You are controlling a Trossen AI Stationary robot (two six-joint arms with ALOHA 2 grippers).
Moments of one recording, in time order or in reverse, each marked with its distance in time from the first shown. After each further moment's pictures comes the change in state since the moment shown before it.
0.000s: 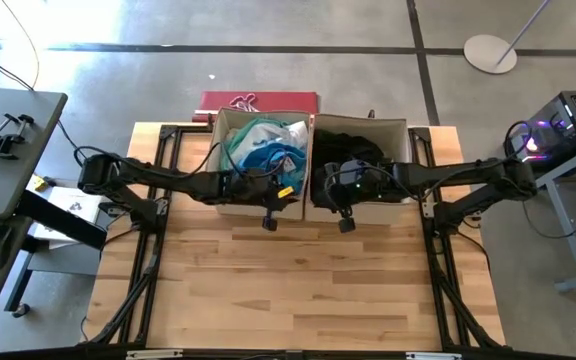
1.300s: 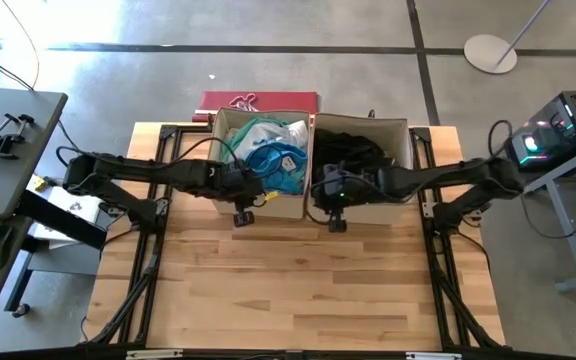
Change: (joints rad) left arm -0.004 -0.124 0.163 -0.862 -0.131 -0.545; right arm 0.048 0.102 0.081 -0.144 0.212 0.164
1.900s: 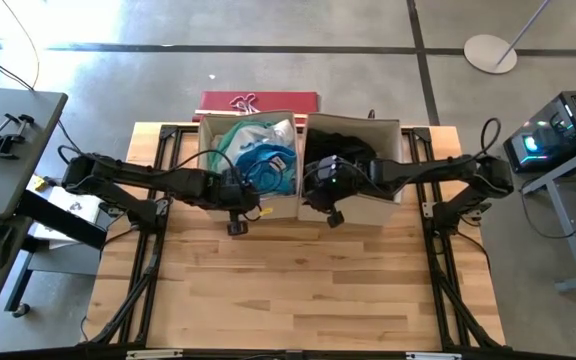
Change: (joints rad) left arm -0.098 -0.002 0.001 -0.082 -0.071 -0.051; right arm -0.094 0.084 0.010 0.181 -0.236 -0.420
